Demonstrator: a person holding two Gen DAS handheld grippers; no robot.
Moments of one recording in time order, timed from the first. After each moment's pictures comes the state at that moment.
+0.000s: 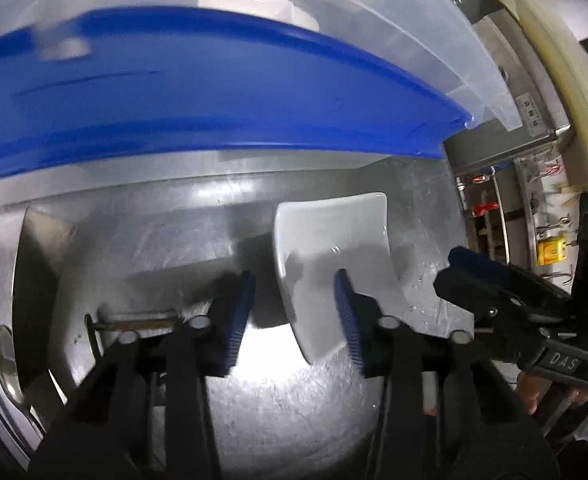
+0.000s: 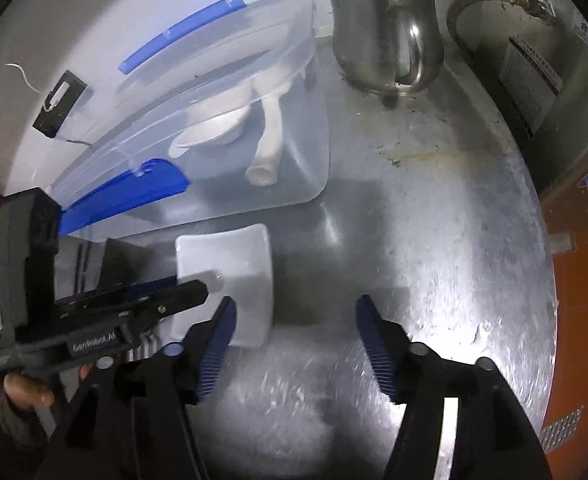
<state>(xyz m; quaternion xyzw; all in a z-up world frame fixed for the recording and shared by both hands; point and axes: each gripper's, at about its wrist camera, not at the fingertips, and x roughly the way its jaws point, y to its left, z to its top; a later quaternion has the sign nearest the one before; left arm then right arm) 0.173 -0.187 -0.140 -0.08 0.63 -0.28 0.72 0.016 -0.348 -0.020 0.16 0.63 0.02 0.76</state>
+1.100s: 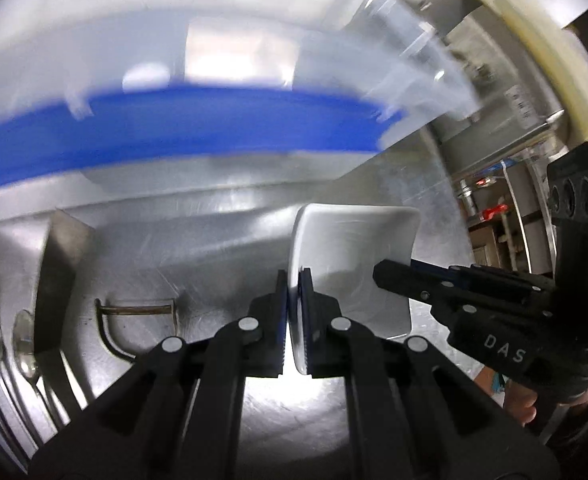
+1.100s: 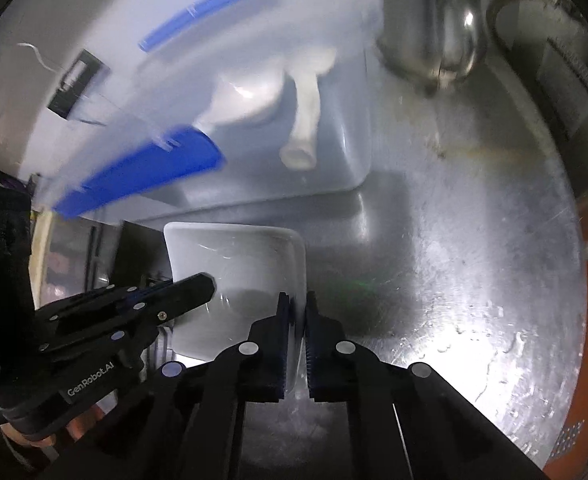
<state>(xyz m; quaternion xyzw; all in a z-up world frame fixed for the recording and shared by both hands) 0.144 -0.197 -0.097 -0.05 0.58 -0.27 0.77 0.021 -0.329 -0.021 0.17 0.64 0.06 0.75</state>
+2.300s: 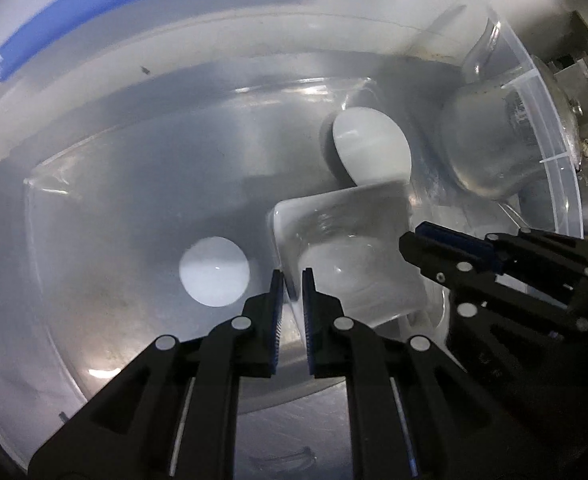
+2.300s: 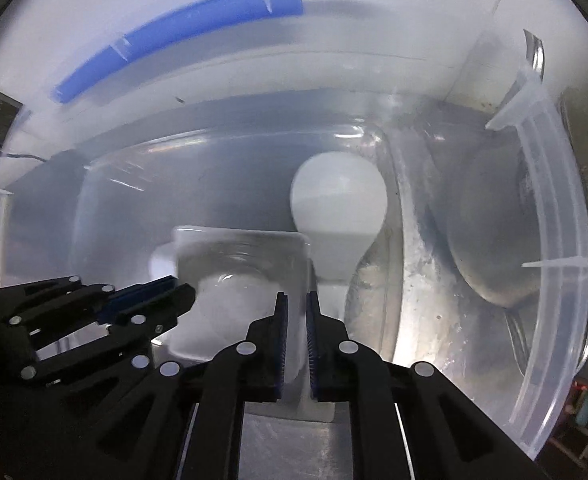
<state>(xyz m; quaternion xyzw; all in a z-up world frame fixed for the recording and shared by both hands) 0.352 -0.216 -0.104 0.06 0.67 -0.22 0.71 0.239 -0.298 -0.046 0.09 0.70 0.01 0.70</state>
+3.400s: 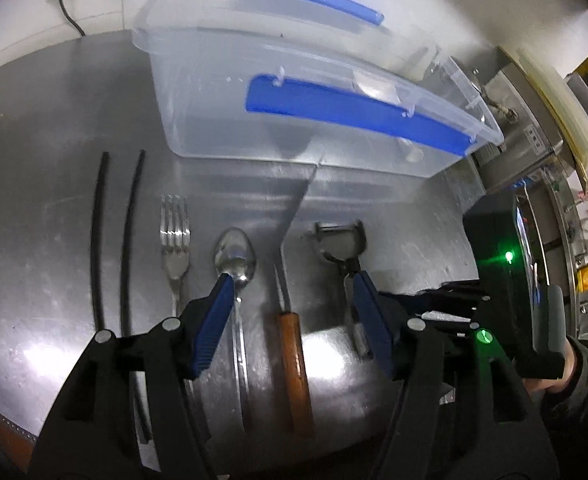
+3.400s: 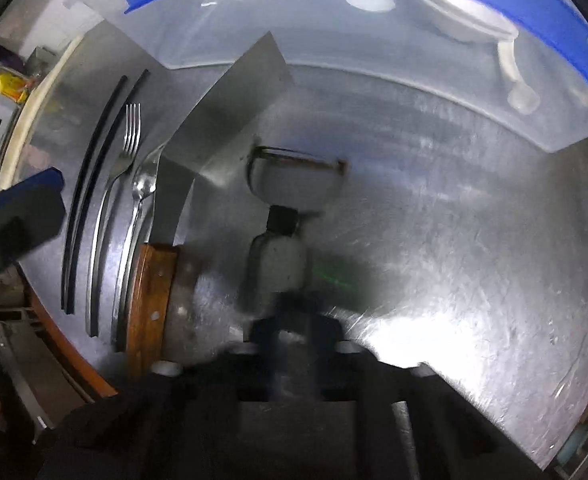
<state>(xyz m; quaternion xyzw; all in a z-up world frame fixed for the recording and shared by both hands) 0.091 -0.026 -0.070 -0.06 0.57 -0.20 0.80 -0.009 -0.160 -0.060 0.02 0.73 0.12 0.68</state>
